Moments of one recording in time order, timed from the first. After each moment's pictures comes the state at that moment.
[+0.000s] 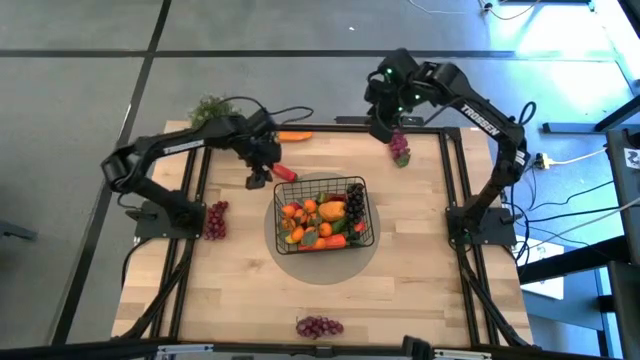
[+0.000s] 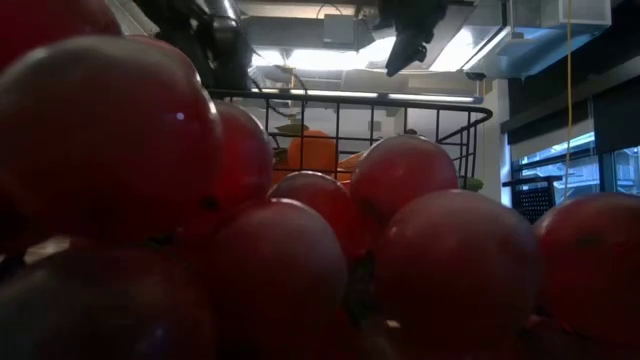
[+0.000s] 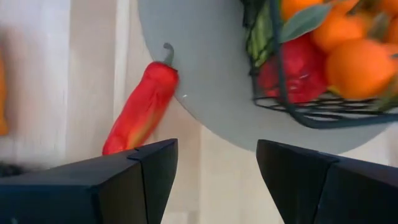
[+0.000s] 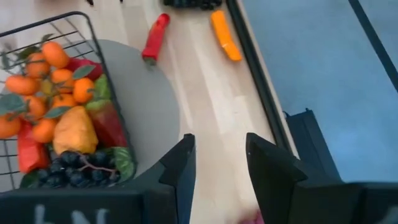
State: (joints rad) left arm 0.61 1.43 1.06 -0.80 0.28 0.49; right arm -0.60 1.70 1.97 -1.24 -0.18 -0.30
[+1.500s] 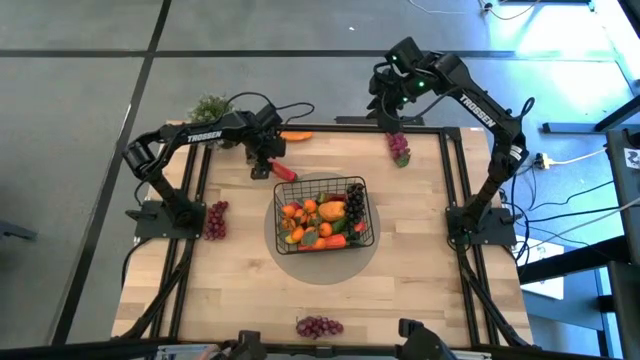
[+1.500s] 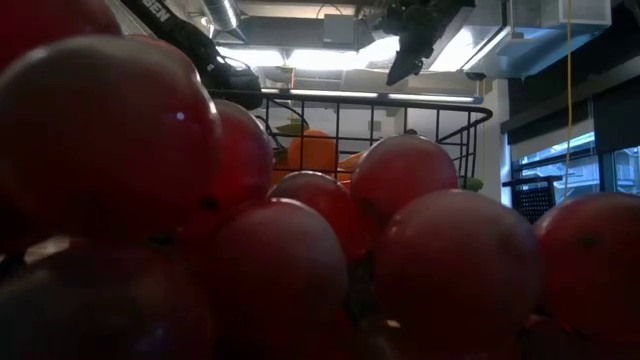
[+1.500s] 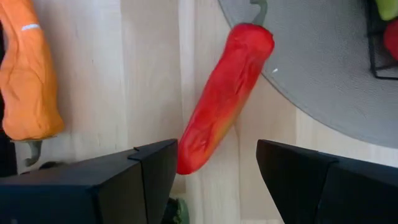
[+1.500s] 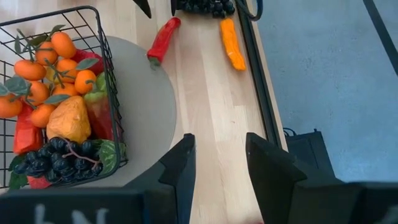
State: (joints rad) left arm 0.71 1.62 1.07 -0.66 0.16 0.70; right arm -0.73 1.73 1.97 -1.23 -0.36 -0.50
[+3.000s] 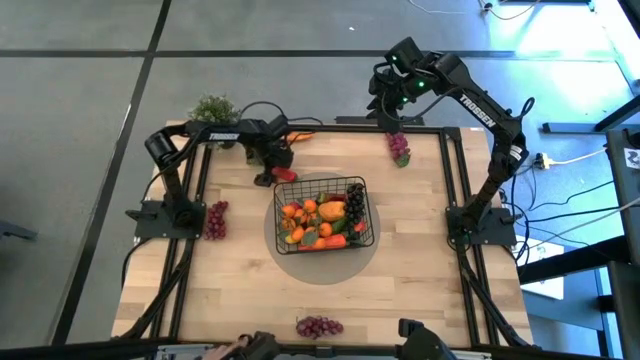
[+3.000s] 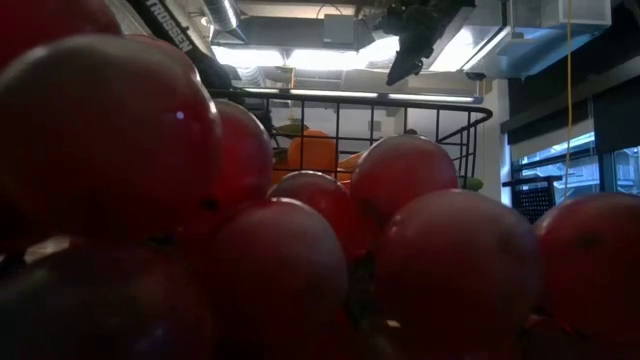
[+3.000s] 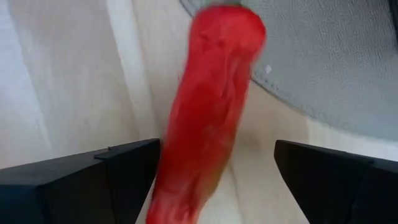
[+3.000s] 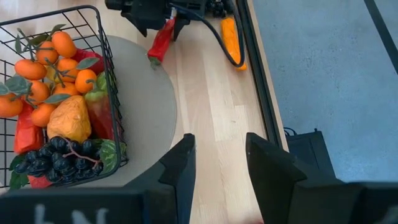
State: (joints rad) left arm 0.68 1.81 1.07 -0.58 0.22 0.85; right arm -0.73 1.73 1.97 -1.23 -0.36 -0.50
